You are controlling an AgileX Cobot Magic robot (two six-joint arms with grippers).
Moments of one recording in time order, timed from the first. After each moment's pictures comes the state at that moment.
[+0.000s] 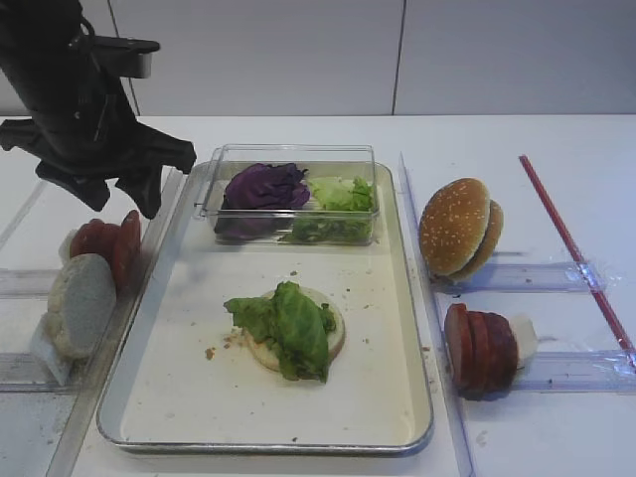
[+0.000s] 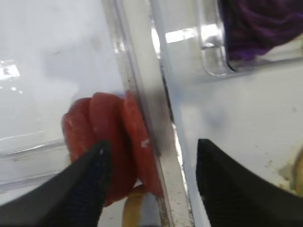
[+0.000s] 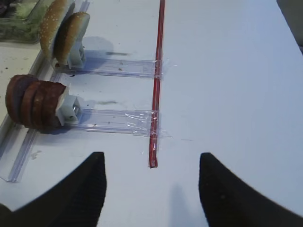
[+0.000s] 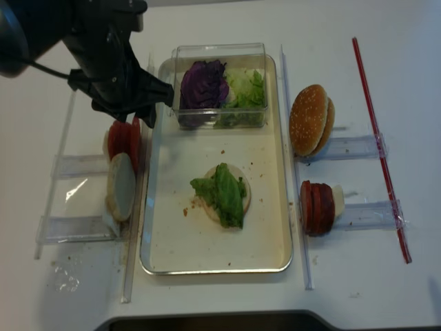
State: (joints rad) left arm -0.32 1.70 -1.37 0.07 1.06 -0.19; right arm -0.04 -0.02 -0.47 0.14 1.14 -0.11
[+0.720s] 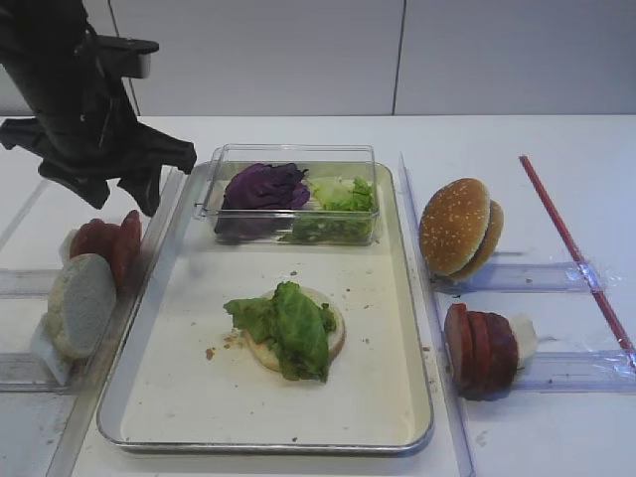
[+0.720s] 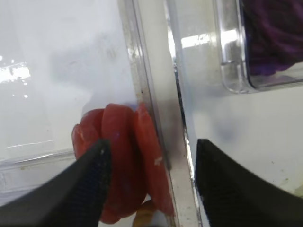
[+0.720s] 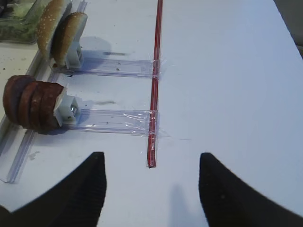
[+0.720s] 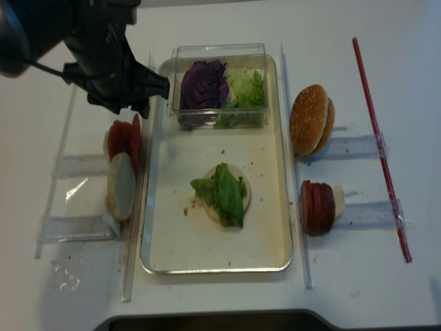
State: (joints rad) left arm -0.32 1.72 -1.37 0.12 1.02 -0.24; right arm -0.04 -0.02 -0.47 0.13 1.14 -0.10
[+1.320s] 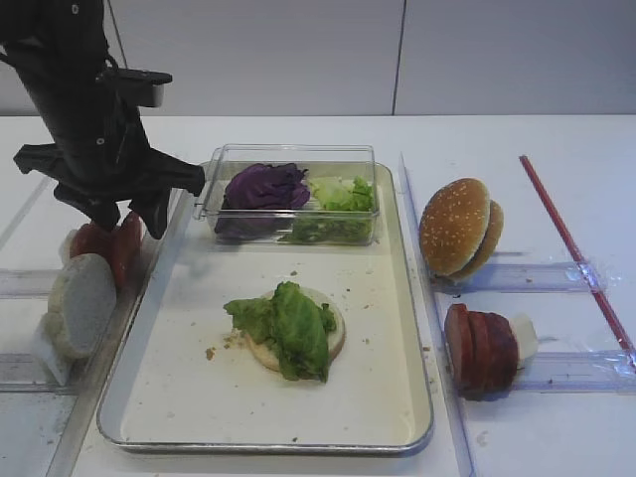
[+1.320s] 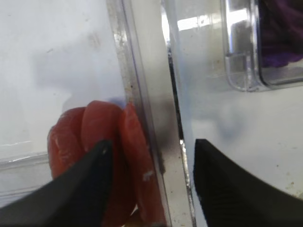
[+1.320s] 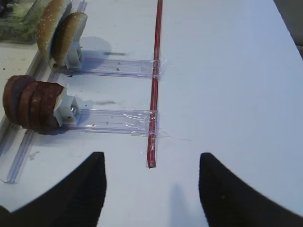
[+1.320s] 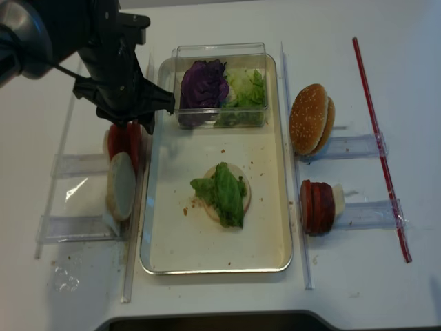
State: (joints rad) left arm -0.32 1.79 -1.38 0.09 1.03 -0.23; right arm -0.04 -0.02 -0.47 0.13 1.14 -0.10
